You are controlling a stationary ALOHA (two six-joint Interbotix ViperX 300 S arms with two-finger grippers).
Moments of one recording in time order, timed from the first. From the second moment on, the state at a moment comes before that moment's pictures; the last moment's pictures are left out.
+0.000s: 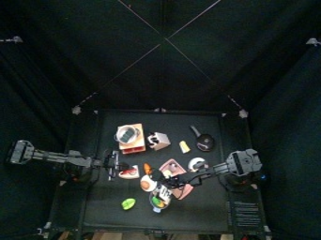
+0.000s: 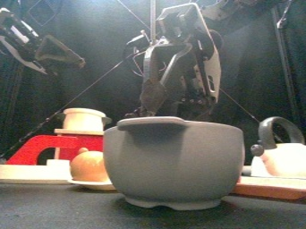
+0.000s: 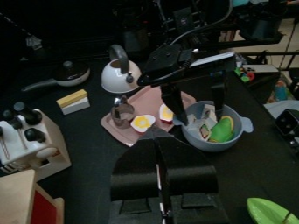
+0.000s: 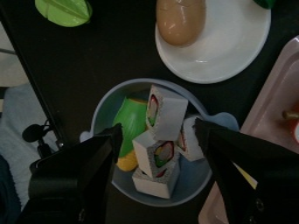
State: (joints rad) left arm -0.04 -0.70 1.20 0.08 -0.30 0.00; right arm 0.17 0.21 0.36 0.19 0.40 0.57
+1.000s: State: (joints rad) left arm -0.04 -0.70 1.20 0.08 -0.30 0.00; right arm 0.17 0.25 0.30 0.15 0.47 0.57
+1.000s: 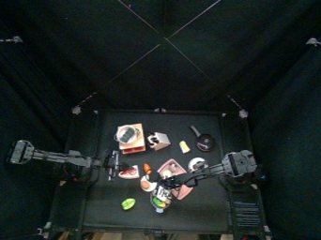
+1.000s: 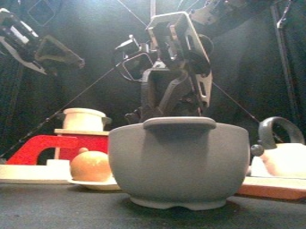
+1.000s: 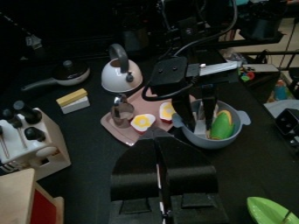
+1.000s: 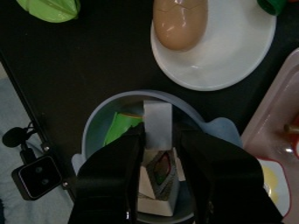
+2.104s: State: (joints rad) left arm -0.04 -0.73 1.21 0.08 -0.30 0.00; right arm 0.17 0.13 0.34 0.11 0.47 0.57
